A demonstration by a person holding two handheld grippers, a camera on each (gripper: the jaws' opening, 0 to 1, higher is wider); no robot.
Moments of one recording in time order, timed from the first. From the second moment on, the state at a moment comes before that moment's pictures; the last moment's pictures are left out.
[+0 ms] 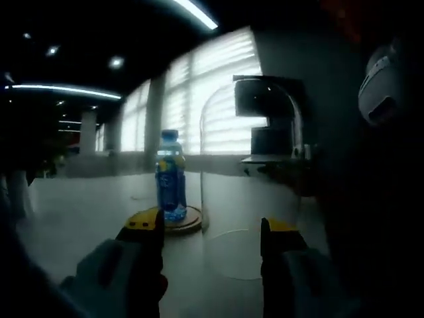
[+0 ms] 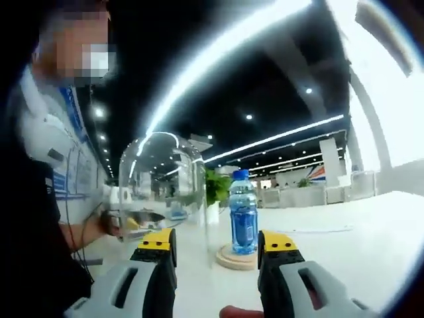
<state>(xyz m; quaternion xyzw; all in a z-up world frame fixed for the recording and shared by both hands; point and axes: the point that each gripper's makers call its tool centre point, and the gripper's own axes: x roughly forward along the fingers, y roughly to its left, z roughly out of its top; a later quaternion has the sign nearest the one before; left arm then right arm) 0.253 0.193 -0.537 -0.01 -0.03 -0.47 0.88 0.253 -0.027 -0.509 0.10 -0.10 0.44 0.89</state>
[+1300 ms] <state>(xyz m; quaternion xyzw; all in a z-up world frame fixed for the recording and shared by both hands) 0.245 0.140 -0.538 0.01 0.02 -0.57 0.82 0.248 0.065 -0.531 0.00 0.02 0.61 0.79</state>
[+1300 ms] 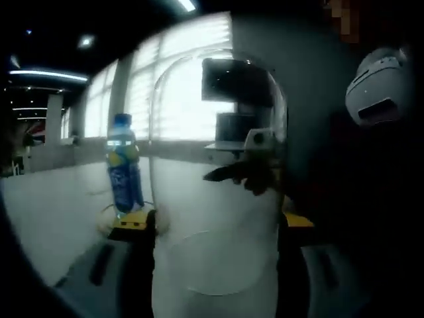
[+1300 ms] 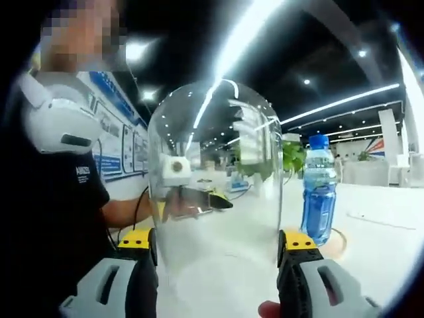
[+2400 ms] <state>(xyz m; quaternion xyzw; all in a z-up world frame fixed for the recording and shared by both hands) 0.252 0.135 -0.539 0.03 0.02 -0.61 0.79 0.257 0.073 -0.541 -0.05 0.03 0.64 0.77</state>
